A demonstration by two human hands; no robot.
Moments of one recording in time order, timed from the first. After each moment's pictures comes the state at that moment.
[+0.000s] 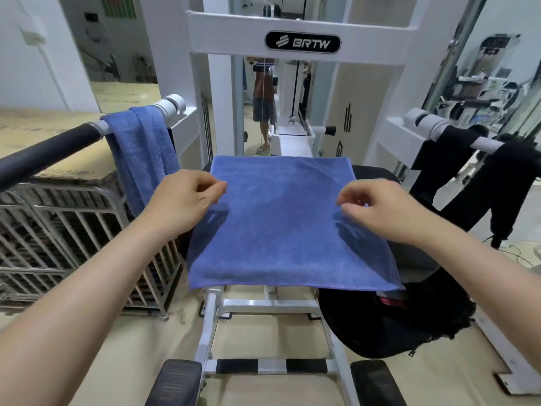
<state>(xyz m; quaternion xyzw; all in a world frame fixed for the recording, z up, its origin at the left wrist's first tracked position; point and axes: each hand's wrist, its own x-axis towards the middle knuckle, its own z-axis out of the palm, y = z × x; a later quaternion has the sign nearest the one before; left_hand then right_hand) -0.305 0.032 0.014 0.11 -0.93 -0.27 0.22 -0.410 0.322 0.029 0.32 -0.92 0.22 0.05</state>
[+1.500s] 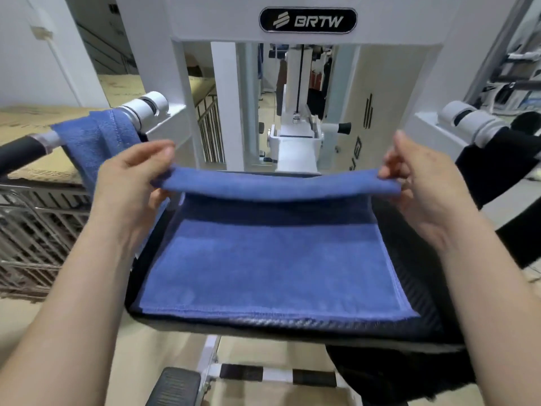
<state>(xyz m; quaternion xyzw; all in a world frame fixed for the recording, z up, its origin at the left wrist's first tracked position) -0.374 0.021 0.024 0.19 -0.60 -0.69 0.35 -0.510 0.320 0.041 0.12 -0.65 0.75 -0.06</state>
